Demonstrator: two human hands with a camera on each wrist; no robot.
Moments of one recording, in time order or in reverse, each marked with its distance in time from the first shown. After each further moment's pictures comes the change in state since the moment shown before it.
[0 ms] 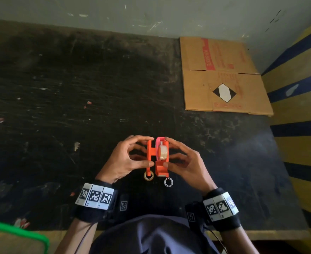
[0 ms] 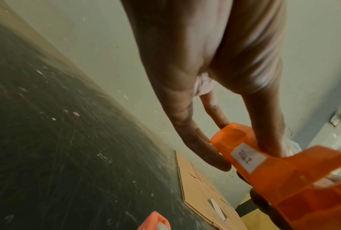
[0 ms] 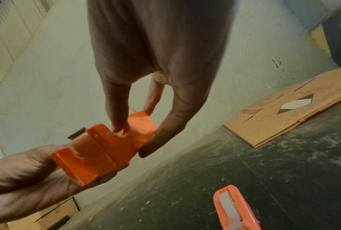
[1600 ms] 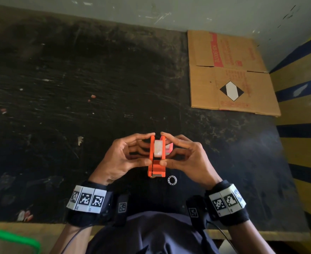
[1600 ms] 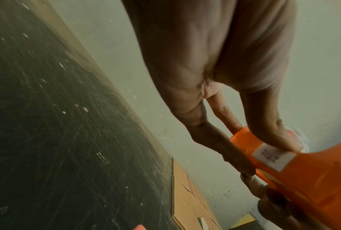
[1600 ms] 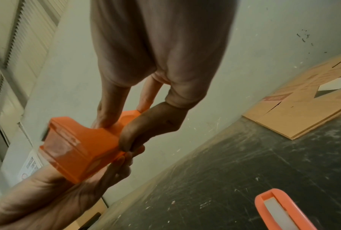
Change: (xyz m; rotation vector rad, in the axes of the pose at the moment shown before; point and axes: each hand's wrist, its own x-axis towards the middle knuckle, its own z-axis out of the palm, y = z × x) left_hand -0.014 0.002 -0.018 -0.239 -0.029 0.028; right_hand 0.018 -0.031 0.014 -0.018 -0.084 0.023
